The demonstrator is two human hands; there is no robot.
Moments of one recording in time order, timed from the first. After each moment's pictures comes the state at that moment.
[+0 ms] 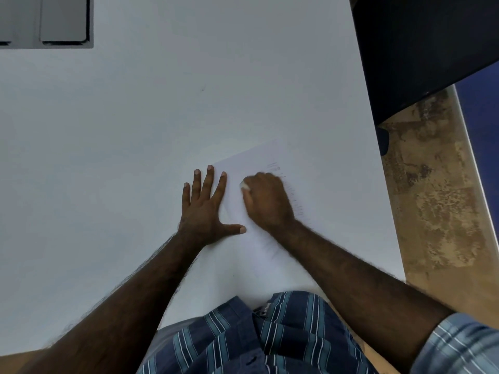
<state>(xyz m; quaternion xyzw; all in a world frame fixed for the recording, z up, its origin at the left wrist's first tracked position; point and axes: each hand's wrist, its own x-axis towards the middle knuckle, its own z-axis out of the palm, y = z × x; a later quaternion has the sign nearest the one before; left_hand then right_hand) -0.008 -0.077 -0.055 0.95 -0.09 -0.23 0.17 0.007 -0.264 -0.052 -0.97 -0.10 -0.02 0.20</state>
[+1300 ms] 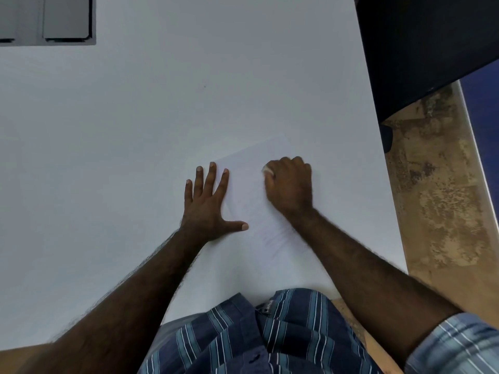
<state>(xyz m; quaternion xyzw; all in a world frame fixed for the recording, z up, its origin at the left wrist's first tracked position) -0.008 -0.076 -0.055 0.95 -0.09 -0.23 0.18 0.027 -0.300 -0.046 -0.99 -0.03 -0.04 0.12</state>
